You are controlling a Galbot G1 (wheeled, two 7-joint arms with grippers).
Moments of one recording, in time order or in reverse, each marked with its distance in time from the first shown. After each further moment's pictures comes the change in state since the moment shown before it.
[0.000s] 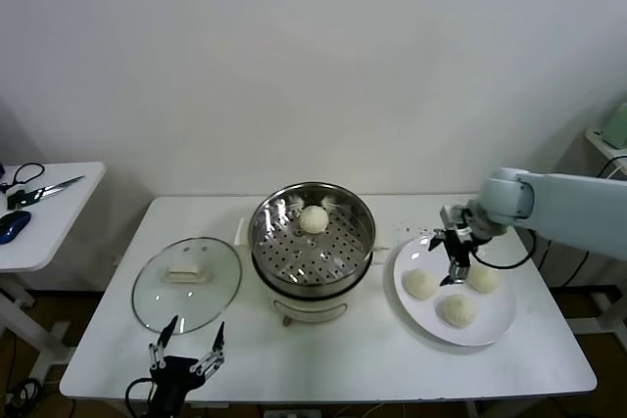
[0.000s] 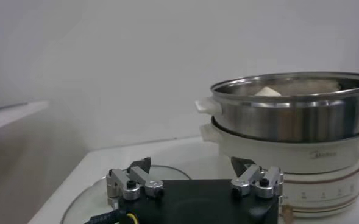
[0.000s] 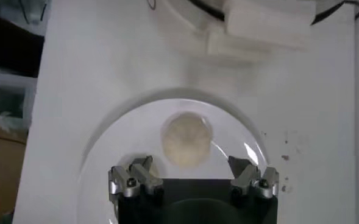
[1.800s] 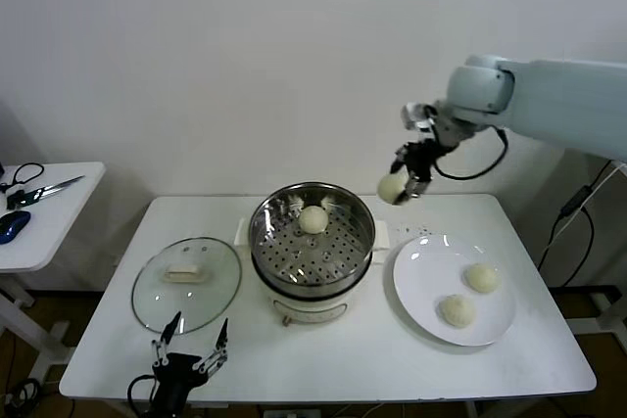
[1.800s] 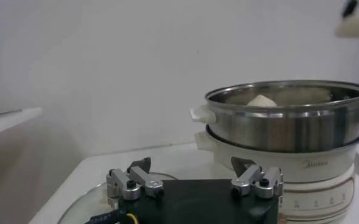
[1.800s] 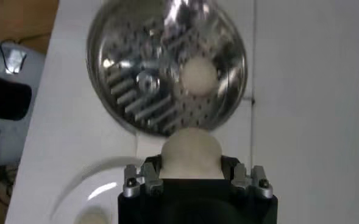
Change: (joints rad) left arm 0.004 0.016 0.017 -0.025 -0.001 0.005 -0.002; right arm 0.502 0.293 -0.056 0.074 0.389 -0.095 -0.121
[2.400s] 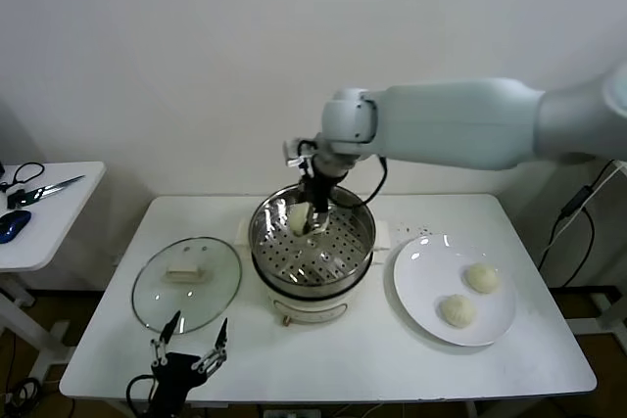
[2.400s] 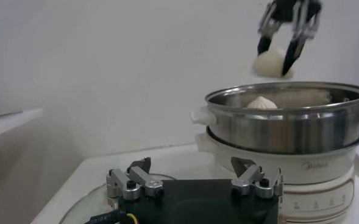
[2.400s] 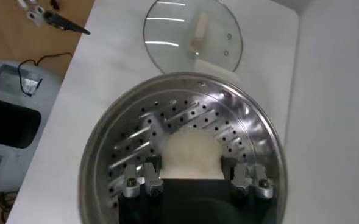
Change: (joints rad) left arm 0.007 -0.002 -0.004 -0.010 -0.002 0.002 0.001; right arm -0.253 0.338 0.077 -0.151 0.020 -0.086 0.121
